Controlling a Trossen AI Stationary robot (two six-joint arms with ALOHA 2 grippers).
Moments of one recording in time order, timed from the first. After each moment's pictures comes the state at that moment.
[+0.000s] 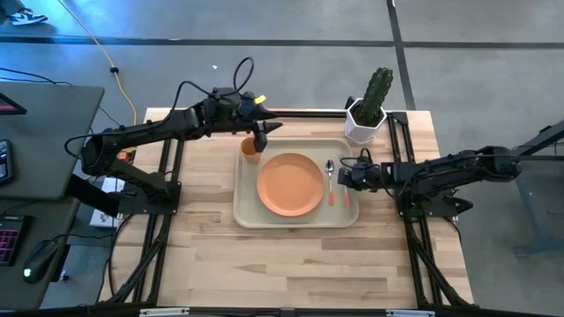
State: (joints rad) left arm 0.37 1.37 1.22 -0.19 0.05 0.00; right arm -0.12 1.14 0.31 -0.09 0.20 1.46
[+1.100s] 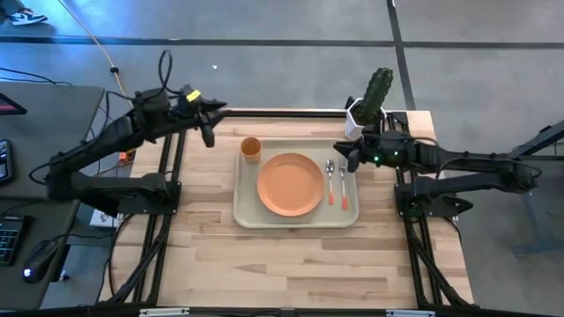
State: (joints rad) left arm 0.43 0.87 1.08 -0.39 -0.07 -0.02; right arm -0.17 0.84 0.68 -0.15 0.23 0.60
